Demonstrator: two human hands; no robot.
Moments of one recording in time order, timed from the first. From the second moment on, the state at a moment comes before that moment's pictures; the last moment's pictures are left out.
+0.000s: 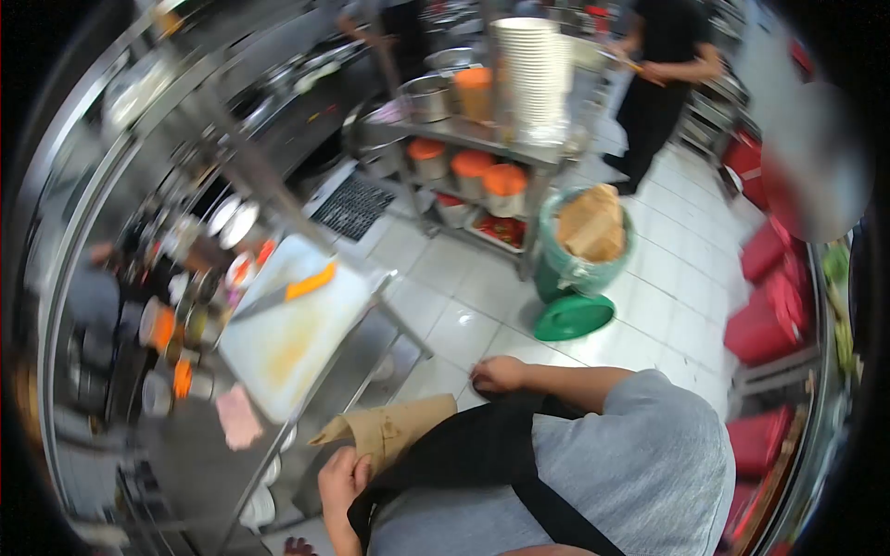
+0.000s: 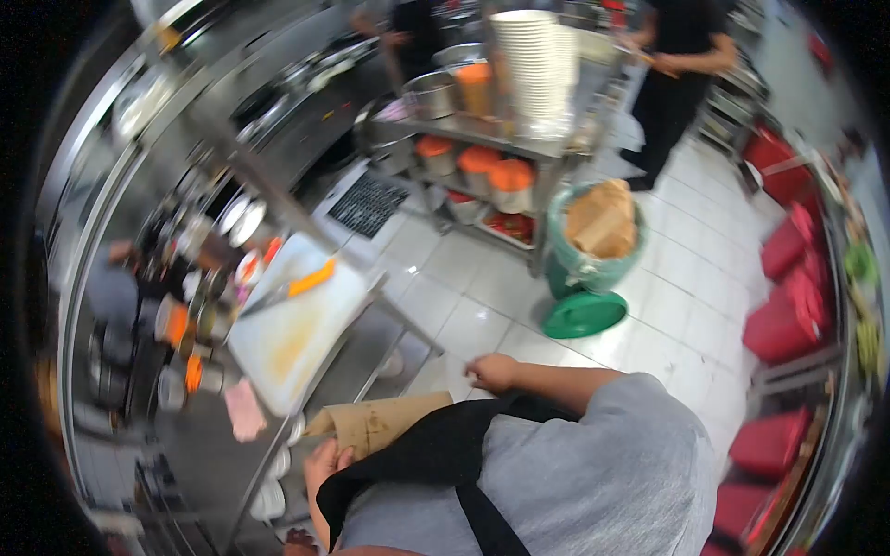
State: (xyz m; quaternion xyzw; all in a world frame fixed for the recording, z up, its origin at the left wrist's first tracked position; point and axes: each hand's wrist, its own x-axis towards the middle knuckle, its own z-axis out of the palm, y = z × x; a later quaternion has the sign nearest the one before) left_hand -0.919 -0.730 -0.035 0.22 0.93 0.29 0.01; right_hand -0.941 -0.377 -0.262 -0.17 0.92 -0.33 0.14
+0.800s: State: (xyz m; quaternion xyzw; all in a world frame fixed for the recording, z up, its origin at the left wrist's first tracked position) left_hand -0.666 -0.295 -0.067 0.84 0.51 0.09 0.16; right_hand -0.346 -0.244 -0.277 0.51 0.73 -0.45 -0.06
